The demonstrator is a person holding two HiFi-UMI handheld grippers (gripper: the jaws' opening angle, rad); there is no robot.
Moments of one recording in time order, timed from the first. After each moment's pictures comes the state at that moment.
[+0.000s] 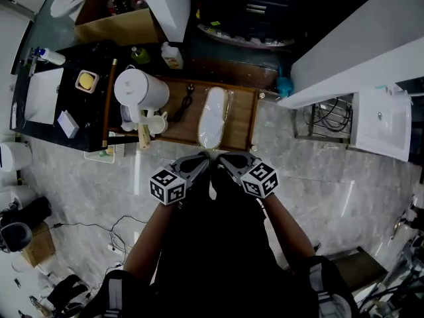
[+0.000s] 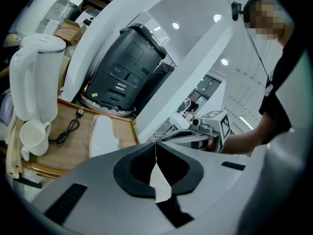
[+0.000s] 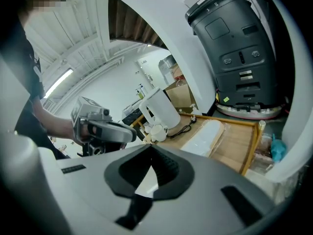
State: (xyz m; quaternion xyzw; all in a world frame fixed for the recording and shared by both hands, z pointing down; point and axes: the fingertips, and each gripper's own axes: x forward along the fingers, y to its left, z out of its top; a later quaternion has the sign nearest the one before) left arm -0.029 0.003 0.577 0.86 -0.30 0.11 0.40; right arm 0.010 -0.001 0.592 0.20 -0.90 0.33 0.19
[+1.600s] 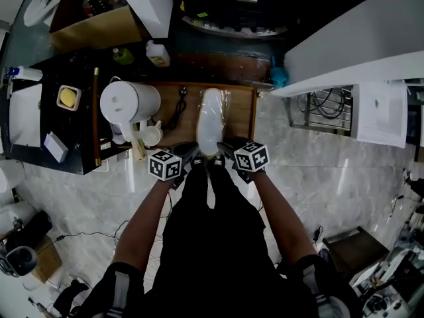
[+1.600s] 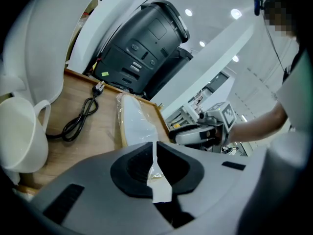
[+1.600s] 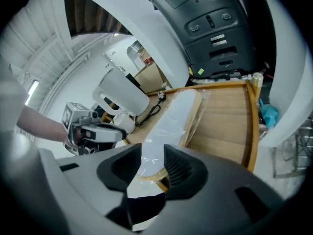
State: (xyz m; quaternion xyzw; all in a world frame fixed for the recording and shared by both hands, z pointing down) left arm -0.074 -0.068 0.716 0.83 -0.27 0.18 0.45; right arm 0.007 -0.073 0.726 0.28 -0.82 0.44 0.25
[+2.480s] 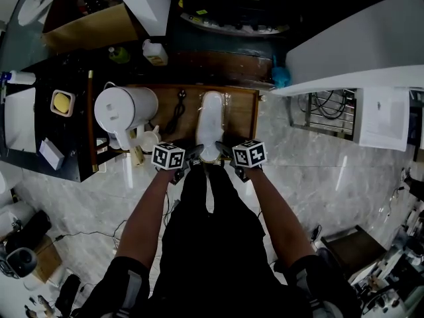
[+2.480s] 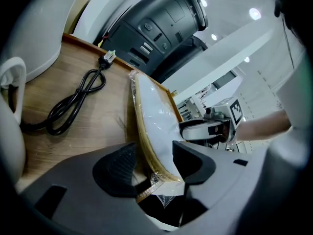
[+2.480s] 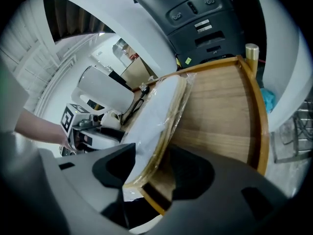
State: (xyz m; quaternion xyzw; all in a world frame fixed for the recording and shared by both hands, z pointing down) left arm -0.069 -0.084 0.783 0.79 -0.24 0.23 0.52; right arm 0.013 -0.092 0.777 0.30 -0.77 0.49 0.26
